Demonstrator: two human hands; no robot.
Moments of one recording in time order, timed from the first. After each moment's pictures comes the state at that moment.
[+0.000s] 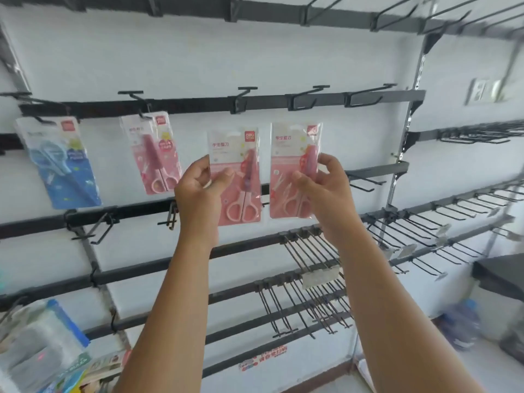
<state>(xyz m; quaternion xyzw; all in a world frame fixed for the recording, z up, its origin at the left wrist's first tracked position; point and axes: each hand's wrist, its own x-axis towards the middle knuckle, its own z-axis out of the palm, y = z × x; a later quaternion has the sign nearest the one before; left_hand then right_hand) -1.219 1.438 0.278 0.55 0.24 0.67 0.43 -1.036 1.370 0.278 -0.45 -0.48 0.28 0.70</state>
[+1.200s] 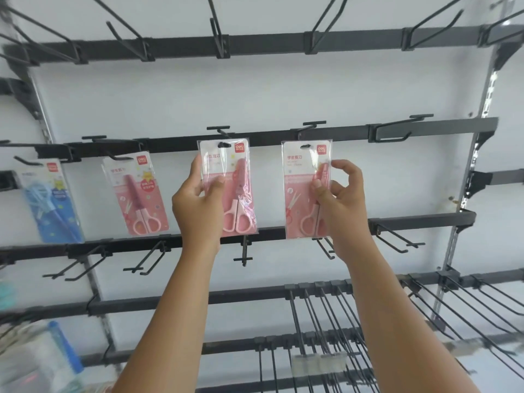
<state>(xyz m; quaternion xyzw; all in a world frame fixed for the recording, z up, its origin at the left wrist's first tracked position) -1.125 1.501 0.317 0.50 0.37 0.75 0.21 -0.922 1.473 0.303 -0.34 -0.50 0.32 0.73</state>
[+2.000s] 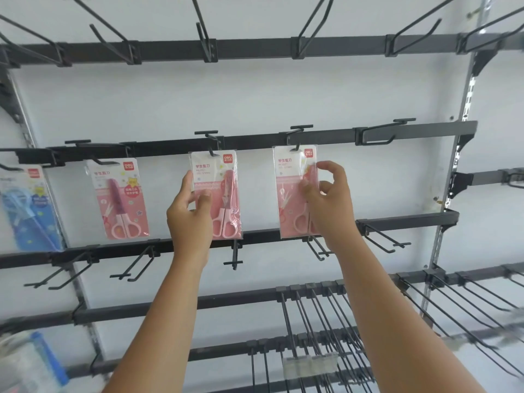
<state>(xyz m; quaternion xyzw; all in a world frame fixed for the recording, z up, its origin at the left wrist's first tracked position) -1.127 1.519 0.298 0.51 0.41 0.72 0.23 -0.916 1.489 0.310 -0.46 -0.52 0.21 0.69</state>
